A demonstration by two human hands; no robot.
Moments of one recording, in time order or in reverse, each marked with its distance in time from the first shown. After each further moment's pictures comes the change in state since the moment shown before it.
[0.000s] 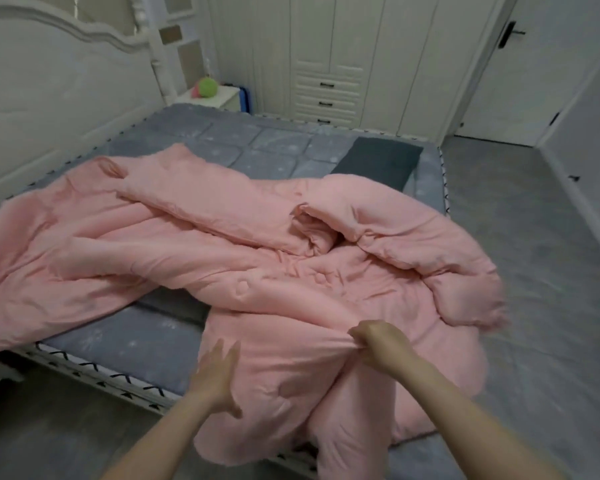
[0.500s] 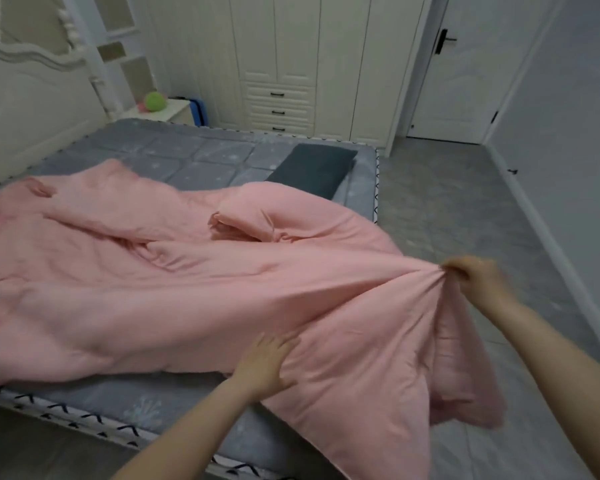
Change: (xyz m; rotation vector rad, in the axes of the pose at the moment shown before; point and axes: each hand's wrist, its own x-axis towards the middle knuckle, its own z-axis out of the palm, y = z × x) left_hand -0.017 0.326 -0.006 0.103 0.245 0.519; right_hand -0.147 0.349 -0.127 0.109 0.560 0.291
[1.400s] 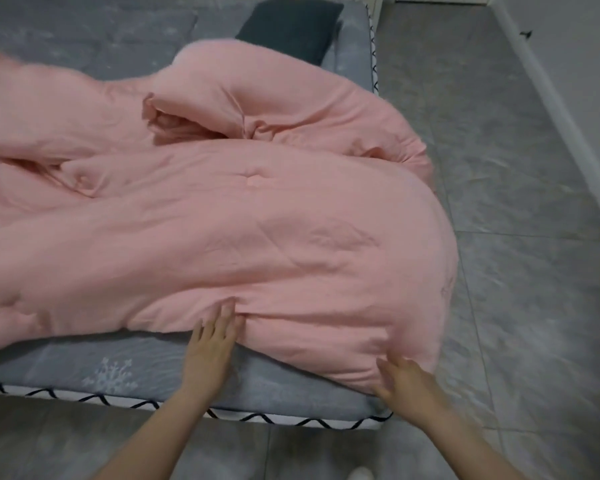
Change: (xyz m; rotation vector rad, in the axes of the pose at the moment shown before) left_hand -0.006 -0.131 0.212 0.220 -0.027 -0.059; right_hand -0.240 -0.049 0.321 -0.095 -0.888 0.318
